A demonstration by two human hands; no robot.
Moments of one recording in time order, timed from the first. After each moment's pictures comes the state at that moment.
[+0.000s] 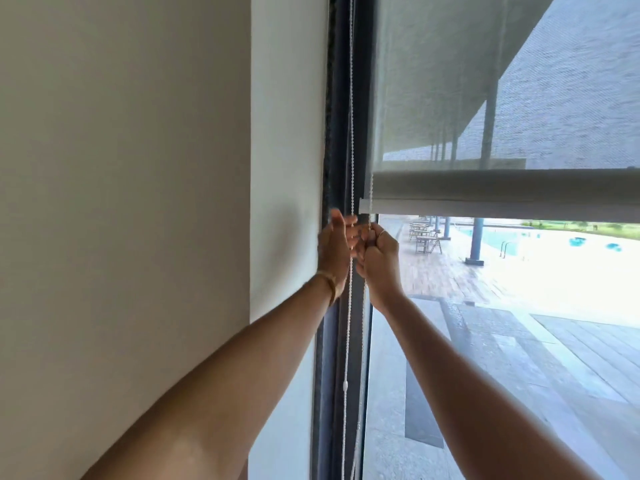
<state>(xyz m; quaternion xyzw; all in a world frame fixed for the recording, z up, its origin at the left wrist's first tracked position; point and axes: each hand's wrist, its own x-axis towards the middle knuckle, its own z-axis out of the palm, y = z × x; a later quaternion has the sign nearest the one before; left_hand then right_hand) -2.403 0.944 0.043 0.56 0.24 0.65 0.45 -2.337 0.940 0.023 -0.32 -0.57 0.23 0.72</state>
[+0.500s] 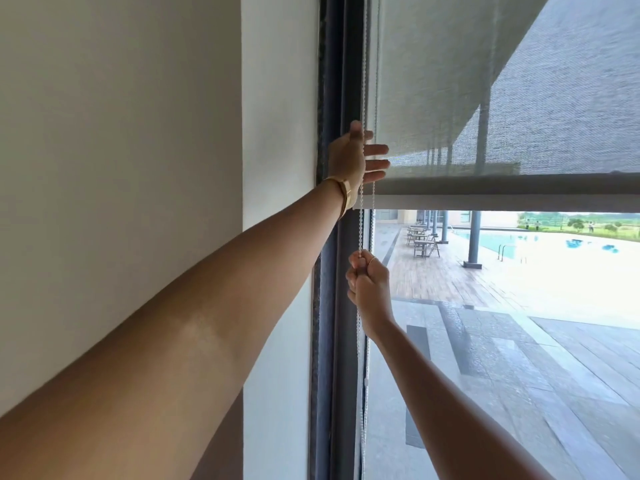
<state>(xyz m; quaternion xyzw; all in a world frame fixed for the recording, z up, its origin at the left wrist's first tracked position) -2.390 0.911 0.174 0.61 0.20 0.64 0.41 -2.339 0.918 -0.003 -0.32 -0.57 0.28 0.70</state>
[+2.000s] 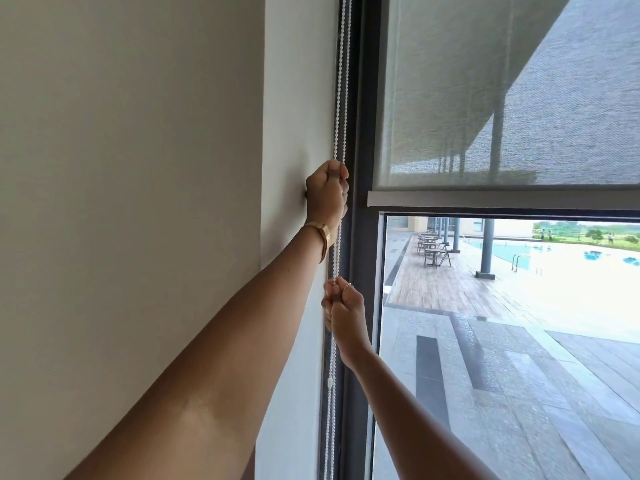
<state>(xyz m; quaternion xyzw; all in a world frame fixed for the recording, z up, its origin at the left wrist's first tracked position) -2.430 0.938 0.136 0.56 0.18 0.72 0.36 -2.387 0.943 -0.034 -0.32 -0.58 0.33 0.67</state>
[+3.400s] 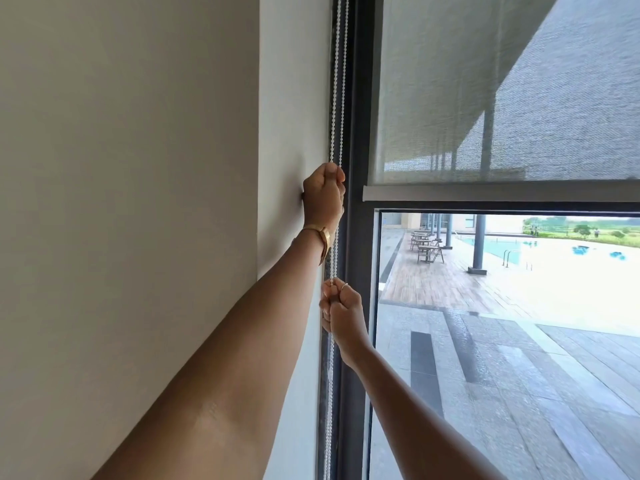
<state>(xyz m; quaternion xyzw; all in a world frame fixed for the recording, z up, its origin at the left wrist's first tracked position) -2.429 0.946 0.130 0.57 0.18 0.73 0.33 -2.385 0.934 -0.035 -0.32 -0.58 0.36 0.66</state>
